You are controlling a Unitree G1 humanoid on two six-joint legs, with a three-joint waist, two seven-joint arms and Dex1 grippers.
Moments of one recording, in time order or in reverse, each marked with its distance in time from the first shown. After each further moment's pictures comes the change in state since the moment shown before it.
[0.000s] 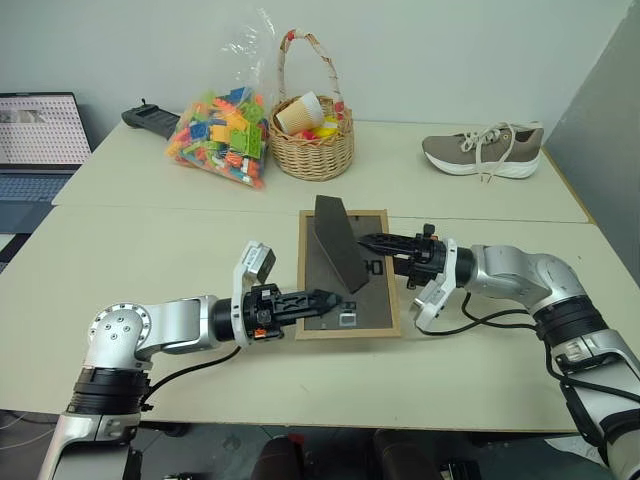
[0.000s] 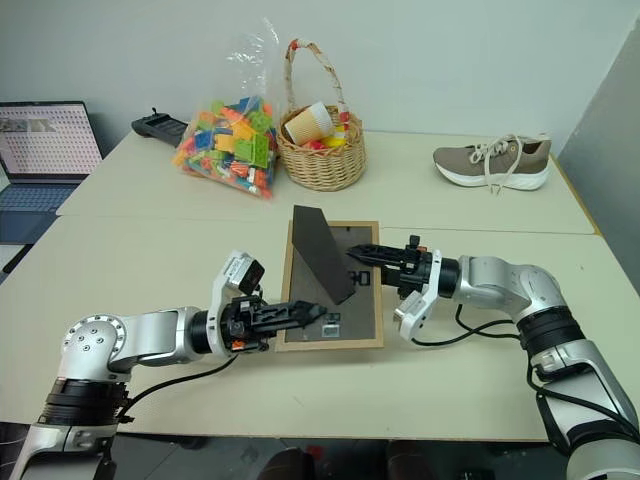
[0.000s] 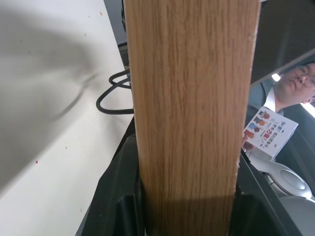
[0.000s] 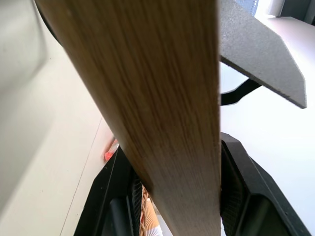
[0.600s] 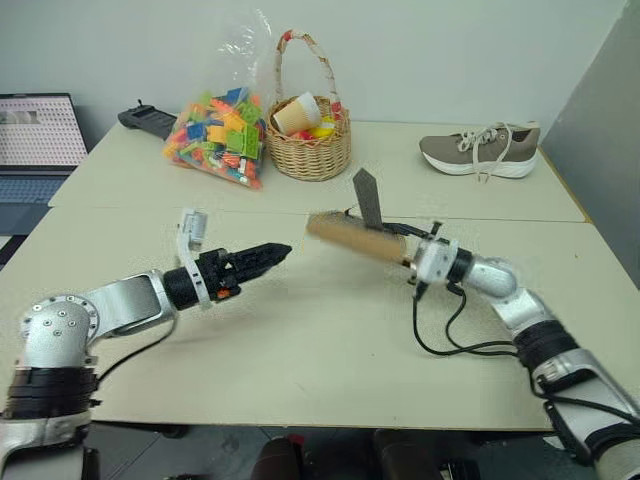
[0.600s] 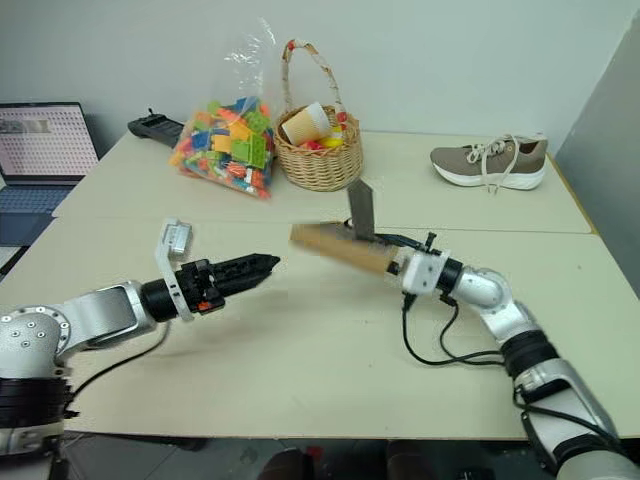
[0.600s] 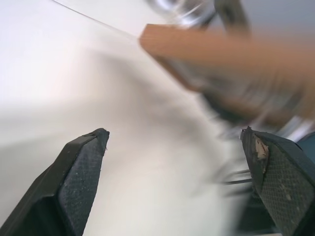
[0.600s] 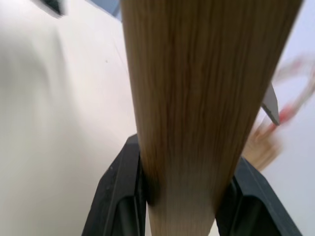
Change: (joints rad) left arm 0.025 0.244 0.100 -0.200 0.540 -0.328 -0.005; right arm 0.103 0.184 0.003 0.079 1.117 0.853 0.752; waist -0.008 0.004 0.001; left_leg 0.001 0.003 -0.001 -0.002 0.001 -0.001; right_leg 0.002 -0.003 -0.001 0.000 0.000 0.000
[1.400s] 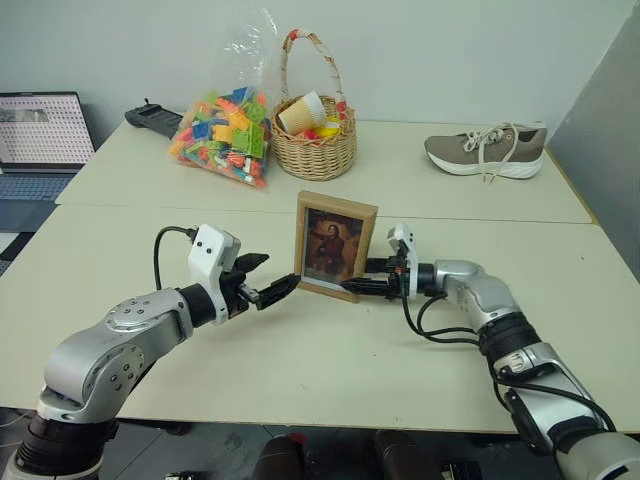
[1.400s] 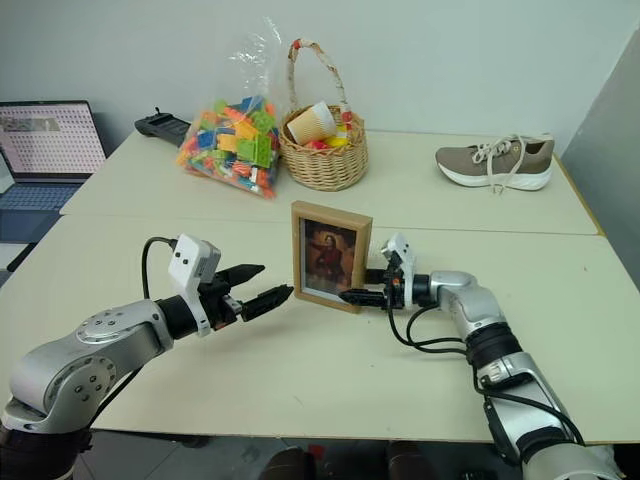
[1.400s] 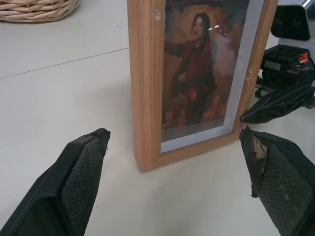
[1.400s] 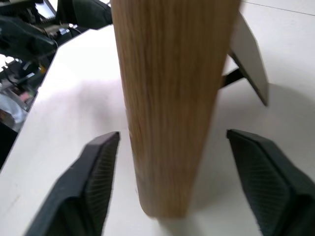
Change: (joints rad) left arm 0.159 -0.134 -0.046 -0.225 0.591 -0.238 -0.232; right arm -0.030 0.058 -0.071 -0.057 0.105 0.715 0.341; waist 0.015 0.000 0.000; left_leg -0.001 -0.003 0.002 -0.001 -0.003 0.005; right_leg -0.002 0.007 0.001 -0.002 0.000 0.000
